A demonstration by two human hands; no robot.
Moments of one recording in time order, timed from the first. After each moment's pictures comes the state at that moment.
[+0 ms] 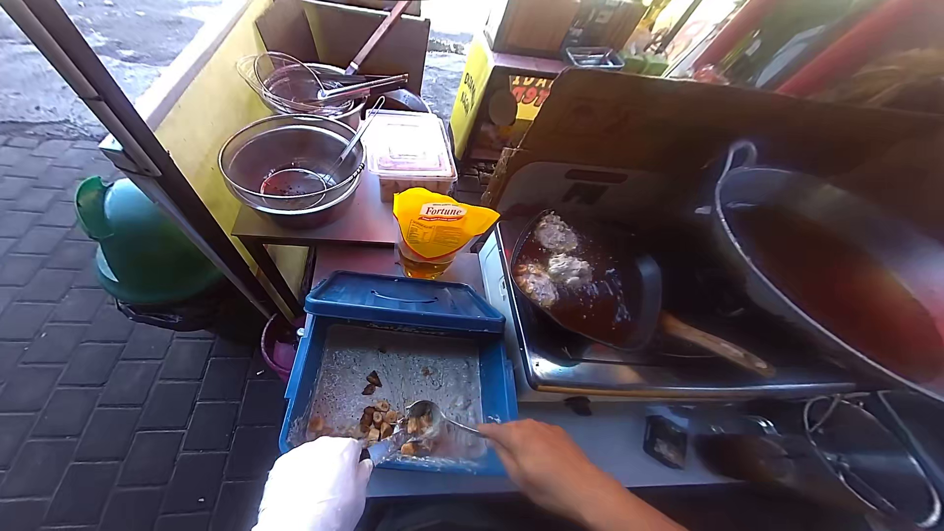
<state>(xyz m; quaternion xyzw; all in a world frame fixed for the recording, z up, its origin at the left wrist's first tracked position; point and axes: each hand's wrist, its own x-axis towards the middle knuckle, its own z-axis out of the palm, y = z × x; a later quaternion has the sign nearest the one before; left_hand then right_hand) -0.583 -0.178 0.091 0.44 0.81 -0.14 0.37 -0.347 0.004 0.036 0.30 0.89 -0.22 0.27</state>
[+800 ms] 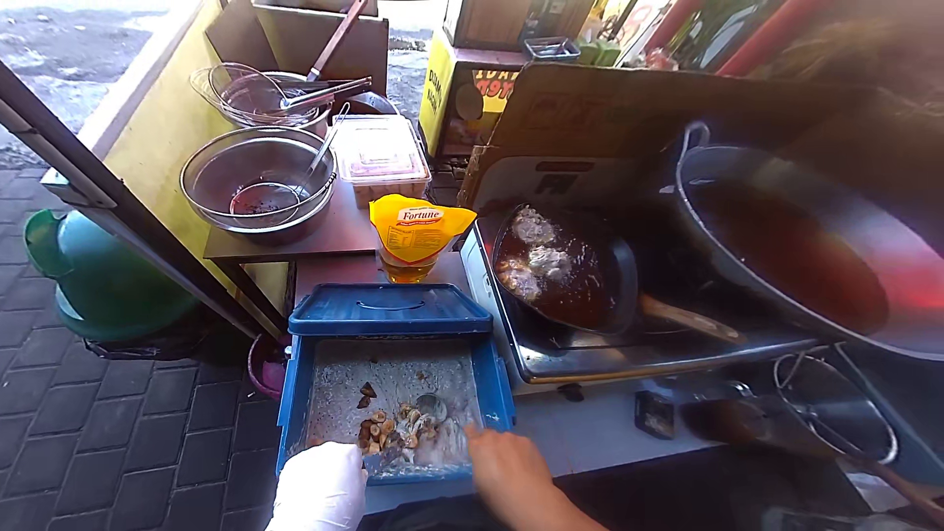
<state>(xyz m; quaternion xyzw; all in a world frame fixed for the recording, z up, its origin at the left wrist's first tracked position) -0.588 -0.134 0.105 0.43 0.75 -0.27 0.42 -0.410 -0.045 0.040 0.43 0.79 -0.14 0.42</state>
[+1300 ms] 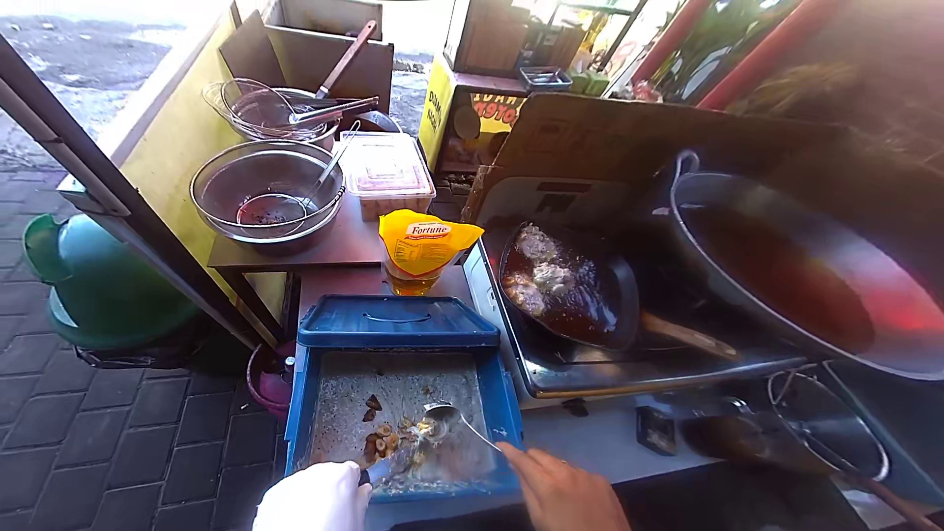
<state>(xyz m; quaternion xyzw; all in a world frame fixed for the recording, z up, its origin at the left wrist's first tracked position) -0.617 -0.173 0.111 0.47 0.79 -0.14 0.38 -0.334 -0.055 0.036 0.39 0.92 -0.02 0.02</state>
